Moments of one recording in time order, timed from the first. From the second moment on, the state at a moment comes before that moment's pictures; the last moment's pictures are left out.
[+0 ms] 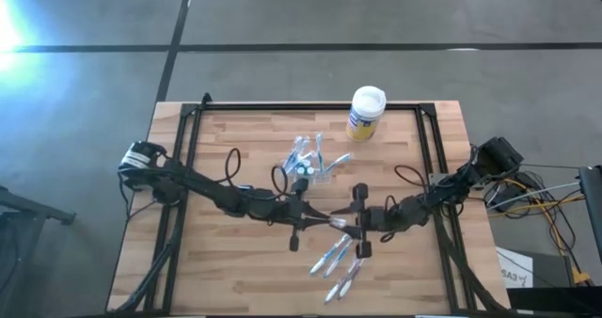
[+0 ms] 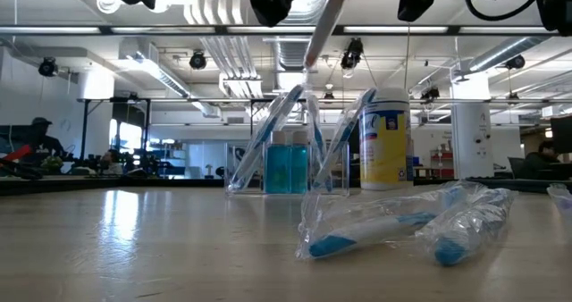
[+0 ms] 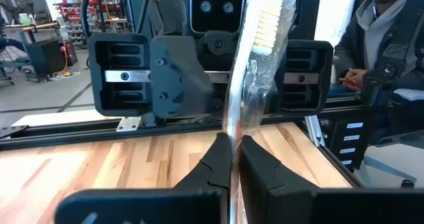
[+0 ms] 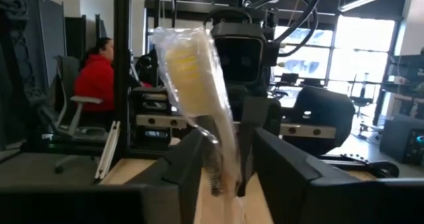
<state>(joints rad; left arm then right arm) -0.28 1.67 0.95 0.71 -0.16 0.01 0.50 1.56 0.52 1.26 0.48 -0.13</state>
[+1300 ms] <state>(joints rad) -0.31 0.93 0.61 0.09 -0.21 -0.15 0.69 1.04 0.35 0.94 0.65 -0.11</state>
